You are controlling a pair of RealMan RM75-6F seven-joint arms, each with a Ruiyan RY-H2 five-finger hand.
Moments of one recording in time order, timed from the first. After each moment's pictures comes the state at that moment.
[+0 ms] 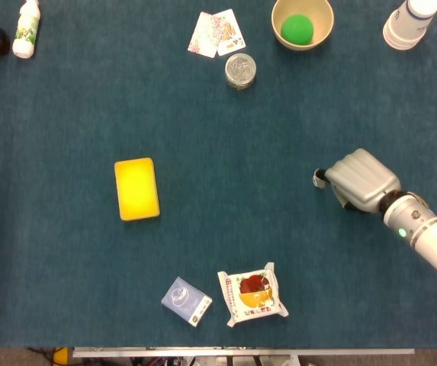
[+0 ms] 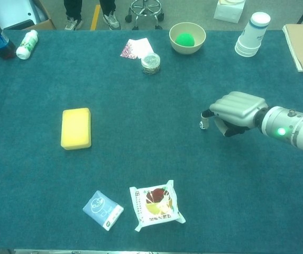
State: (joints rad) left arm -0.10 -1.15 -0.03 -1.64 1.44 1.44 0.17; right arm 0.81 -1.38 -0.12 -1.70 -0.99 0.84 -0.57
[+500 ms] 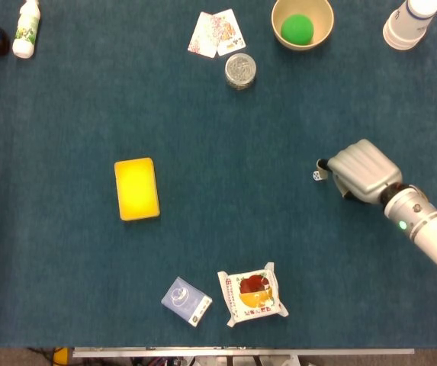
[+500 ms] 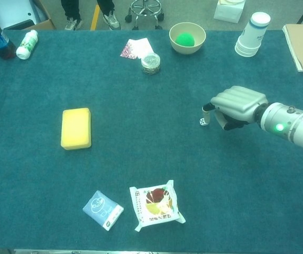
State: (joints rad) left arm -0.10 -1.15 -0.03 -1.64 1.43 1.44 0.17; right arm 0.78 -1.42 -0.09 -1.61 -1.04 0.85 -0.51
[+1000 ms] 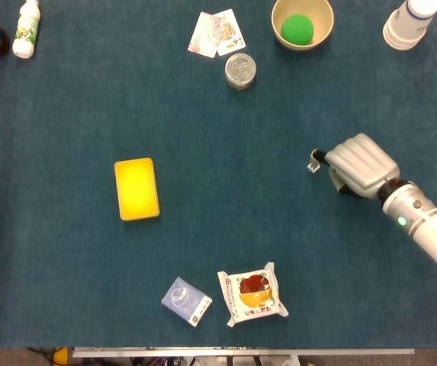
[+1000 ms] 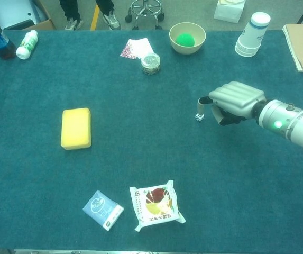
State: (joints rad) left arm -0.10 -1.15 -0.03 -1.63 1.43 1.43 0.16; right arm 0.74 -1.44 -0.06 -1.56 -1.16 0.86 -0.38
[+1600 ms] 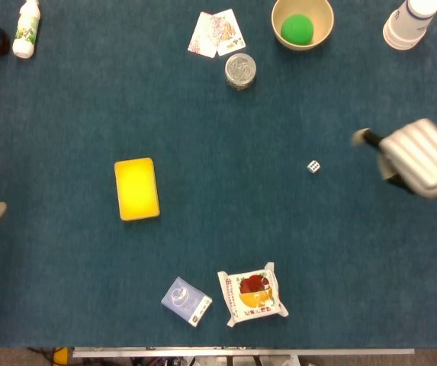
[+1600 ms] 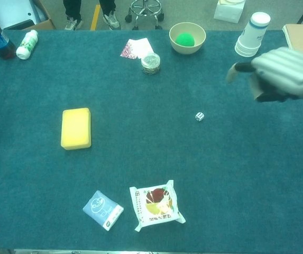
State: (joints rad) left arm -0.16 -1.13 -0.05 -1.69 1.47 1.39 0.25; right arm 0.59 -1.16 -0.07 -1.78 -1.37 1.12 -0.29
